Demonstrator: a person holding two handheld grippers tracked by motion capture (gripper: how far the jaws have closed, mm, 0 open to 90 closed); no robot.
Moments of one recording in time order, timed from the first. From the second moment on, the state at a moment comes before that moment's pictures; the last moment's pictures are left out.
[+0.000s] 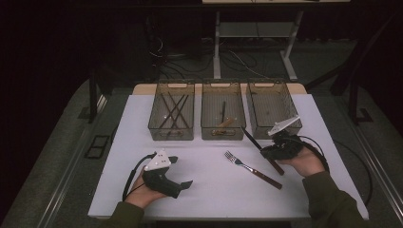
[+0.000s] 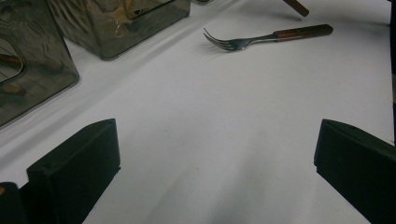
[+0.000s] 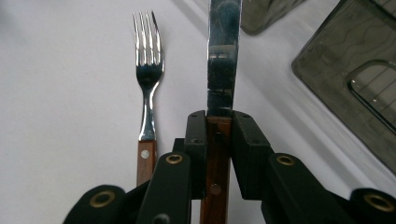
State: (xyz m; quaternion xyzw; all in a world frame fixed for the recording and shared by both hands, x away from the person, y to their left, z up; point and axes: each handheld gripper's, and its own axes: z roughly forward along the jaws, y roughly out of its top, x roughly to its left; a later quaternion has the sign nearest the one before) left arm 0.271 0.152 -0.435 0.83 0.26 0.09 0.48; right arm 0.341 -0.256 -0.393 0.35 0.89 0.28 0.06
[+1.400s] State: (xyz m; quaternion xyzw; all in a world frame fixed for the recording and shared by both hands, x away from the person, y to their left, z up) left arm 0.276 0.160 -0.439 0.84 0.26 0.08 0.47; right arm 0.360 -0.297 -0.343 0.39 0.81 0.42 0.13
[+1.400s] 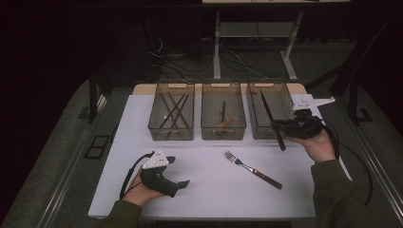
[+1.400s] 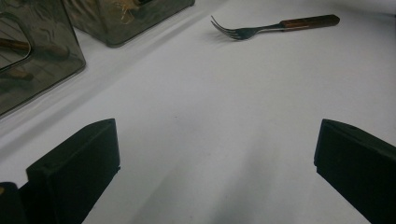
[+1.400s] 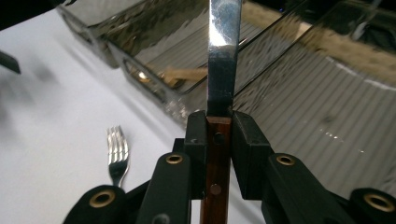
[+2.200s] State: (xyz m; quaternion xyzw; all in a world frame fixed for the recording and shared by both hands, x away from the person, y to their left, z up) left arm 0.274 0.157 -0.439 0.84 0.26 0.08 0.47; right arm 0.431 -0.321 -0.321 0.44 0.77 0.42 0.20
